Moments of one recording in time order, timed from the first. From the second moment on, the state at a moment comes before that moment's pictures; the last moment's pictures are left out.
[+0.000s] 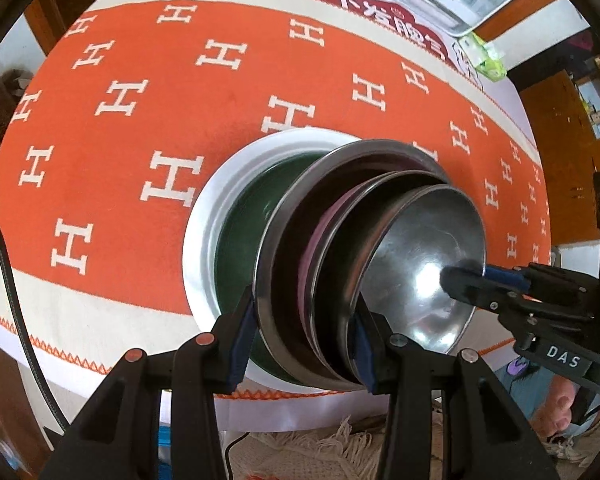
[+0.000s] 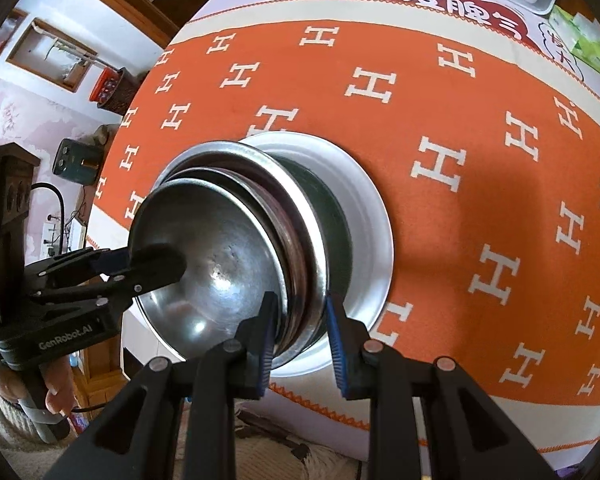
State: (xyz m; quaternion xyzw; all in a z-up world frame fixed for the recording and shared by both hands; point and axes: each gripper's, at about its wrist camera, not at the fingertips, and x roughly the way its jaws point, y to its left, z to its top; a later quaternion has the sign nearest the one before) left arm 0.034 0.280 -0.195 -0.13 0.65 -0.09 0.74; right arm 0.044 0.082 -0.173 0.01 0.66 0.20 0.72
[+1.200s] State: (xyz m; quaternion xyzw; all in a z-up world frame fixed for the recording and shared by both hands) left arm 0.027 0.276 -0.157 -0.01 0.58 -0.09 0.81; right arm 0.024 0.096 -0.165 -0.02 0.62 0.17 0.76
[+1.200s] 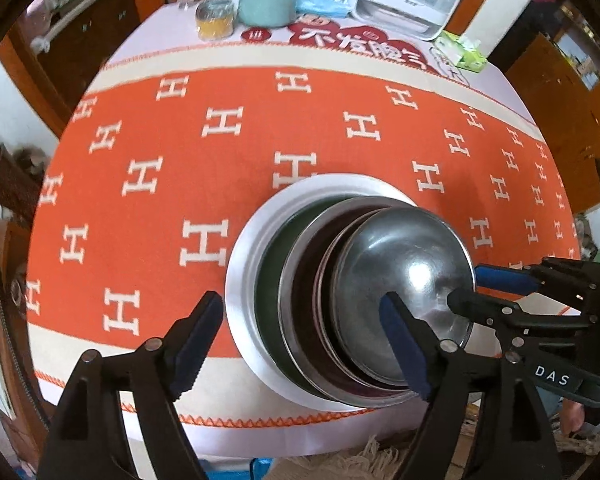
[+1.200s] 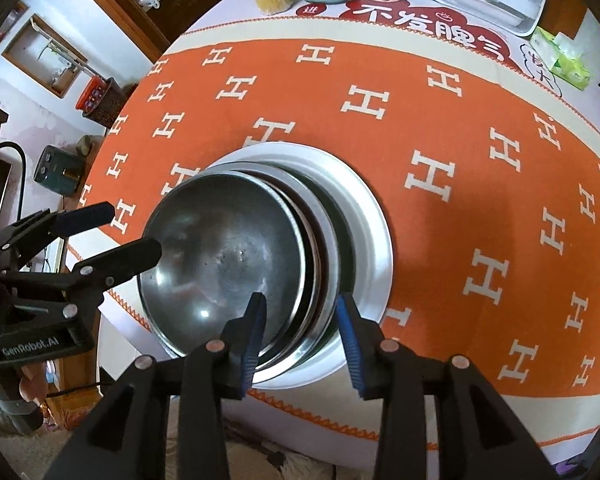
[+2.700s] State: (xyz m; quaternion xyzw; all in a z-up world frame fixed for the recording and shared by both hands) left arm -0.053 0.078 -0.007 0.00 0.40 -0.04 0.91; right arm -0.073 -0.081 -0.017 0.02 0.40 -0.01 0.92
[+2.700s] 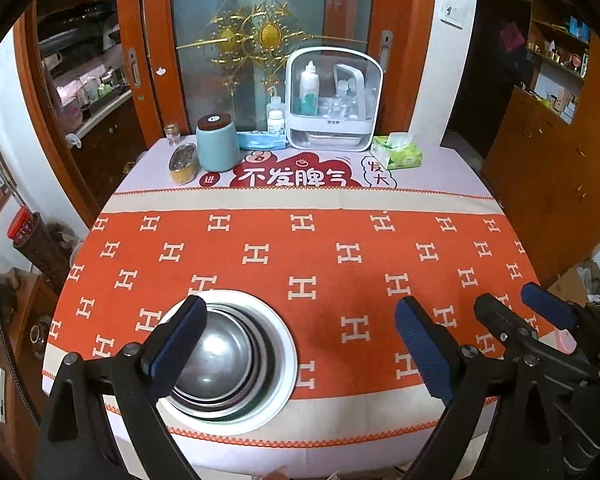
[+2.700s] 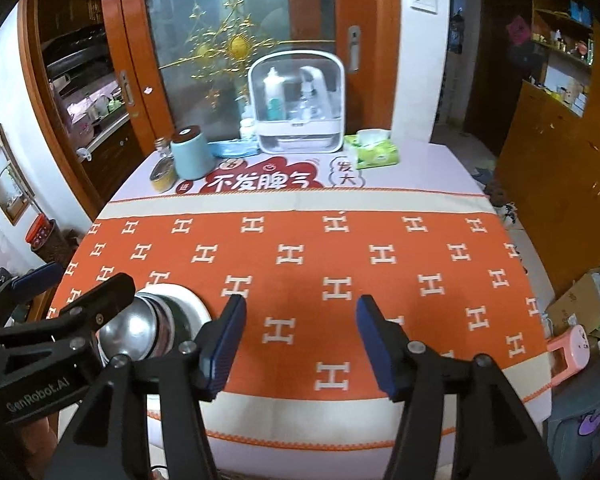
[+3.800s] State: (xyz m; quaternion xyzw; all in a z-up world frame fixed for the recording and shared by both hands) left arm -0.053 0.028 -0.008 0.02 0.40 0.00 0.92; right arm -0.075 -0.131 -0.012 0.01 0.37 0.00 0.93
